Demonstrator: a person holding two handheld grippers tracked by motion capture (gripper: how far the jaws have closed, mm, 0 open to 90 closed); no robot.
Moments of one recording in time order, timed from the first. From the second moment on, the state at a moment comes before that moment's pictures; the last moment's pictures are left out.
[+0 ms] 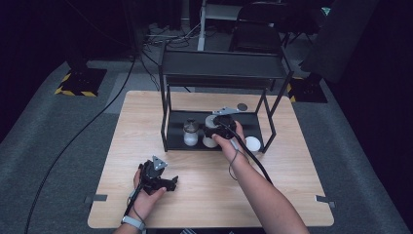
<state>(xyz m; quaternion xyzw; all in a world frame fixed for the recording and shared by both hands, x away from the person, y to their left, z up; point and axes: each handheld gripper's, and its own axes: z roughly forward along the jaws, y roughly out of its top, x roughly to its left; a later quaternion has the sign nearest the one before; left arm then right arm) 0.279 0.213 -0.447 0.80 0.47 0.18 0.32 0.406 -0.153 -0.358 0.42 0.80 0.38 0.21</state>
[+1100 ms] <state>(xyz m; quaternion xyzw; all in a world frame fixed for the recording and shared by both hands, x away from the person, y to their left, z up) 0.279 0.212 -0.447 0.80 0.47 0.18 0.32 0.357 -0.181 -0.317 0.41 0.79 0.40 0.20</state>
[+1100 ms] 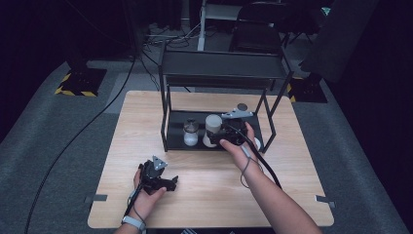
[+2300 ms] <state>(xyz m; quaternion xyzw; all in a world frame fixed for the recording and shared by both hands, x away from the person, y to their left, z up) 0.279 0.210 -0.447 0.80 0.48 0.18 0.32 0.287 -0.269 -0.320 0.40 0.79 0.41 0.23</state>
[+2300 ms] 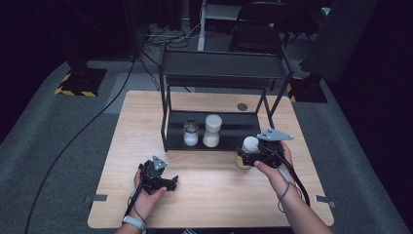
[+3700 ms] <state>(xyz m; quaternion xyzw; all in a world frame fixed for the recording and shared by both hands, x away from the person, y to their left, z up) 0.279 0.210 -0.447 0.80 0.48 0.18 0.32 0.315 -0.284 -0.369 0.41 0.79 0.38 0.23</state>
